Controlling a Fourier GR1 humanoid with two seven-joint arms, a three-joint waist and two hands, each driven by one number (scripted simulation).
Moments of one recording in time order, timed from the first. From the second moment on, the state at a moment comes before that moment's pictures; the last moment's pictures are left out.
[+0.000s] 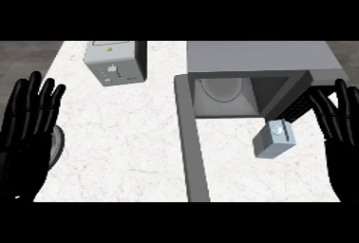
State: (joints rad) left arm -0.02 0.07 -0.01 -2.10 0.02 -0.04 0.02; right arm 0.03 -0.10 0.02 -2.10 -0.03 0.00 0.00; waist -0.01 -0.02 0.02
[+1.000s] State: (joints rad) left arm 0.35 0.00 -0.12 -2.16 0.17 0.06 -0.09; right arm 0.18 -0.05 0.05 -2.23 0.09 -0.10 0.23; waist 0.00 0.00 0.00
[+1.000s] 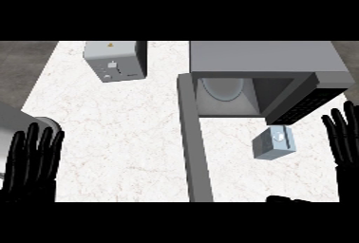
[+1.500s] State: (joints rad) left arm 0.53 0.01 -0.17 -2.16 0.18 0.01 -0.24; right arm 0.23 -0.02 -0.01 -2.02 0.03 -0.07 0.05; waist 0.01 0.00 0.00
